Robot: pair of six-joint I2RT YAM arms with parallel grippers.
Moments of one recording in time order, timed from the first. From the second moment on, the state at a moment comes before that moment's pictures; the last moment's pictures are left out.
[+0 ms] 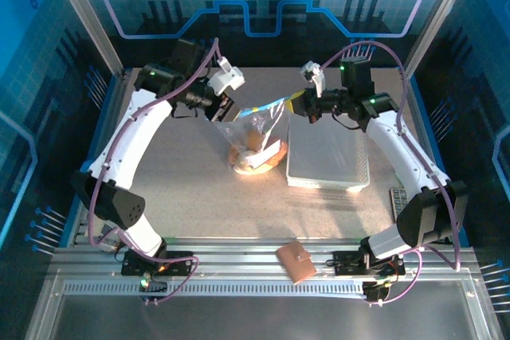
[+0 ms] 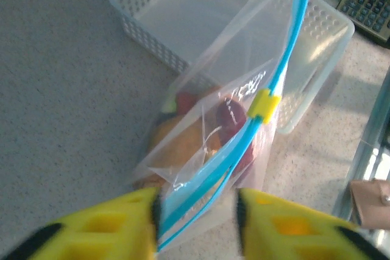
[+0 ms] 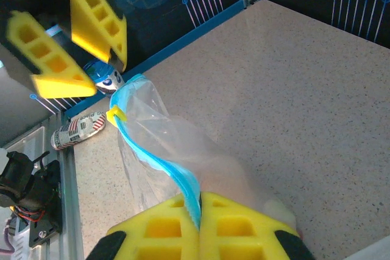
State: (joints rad) left arm -0.34 1.65 1.91 -1.19 0.50 0.39; right arm 0.26 1.49 1.43 -0.55 -0.84 -0.13
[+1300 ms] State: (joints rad) left arm -0.45 1.90 2.19 -1.32 0.49 0.49; right arm 0.26 1.49 1.43 -0.53 -0.84 -0.11
